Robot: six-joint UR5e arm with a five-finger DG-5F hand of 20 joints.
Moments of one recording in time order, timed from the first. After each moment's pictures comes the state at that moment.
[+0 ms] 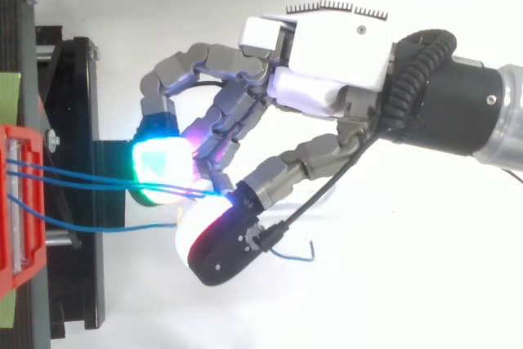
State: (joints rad) arm 0.14 -2.28 -1.15 -2.98 -1.25 0.08
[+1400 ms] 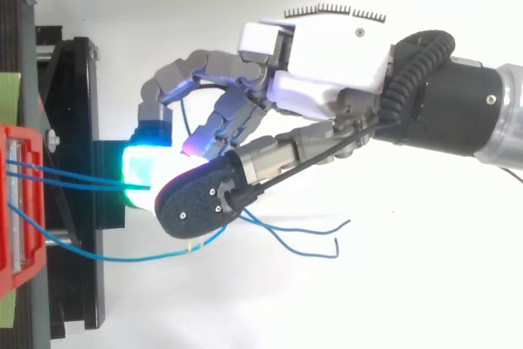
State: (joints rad) arm 0.14 -2.28 -1.15 -2.98 -1.28 0.08
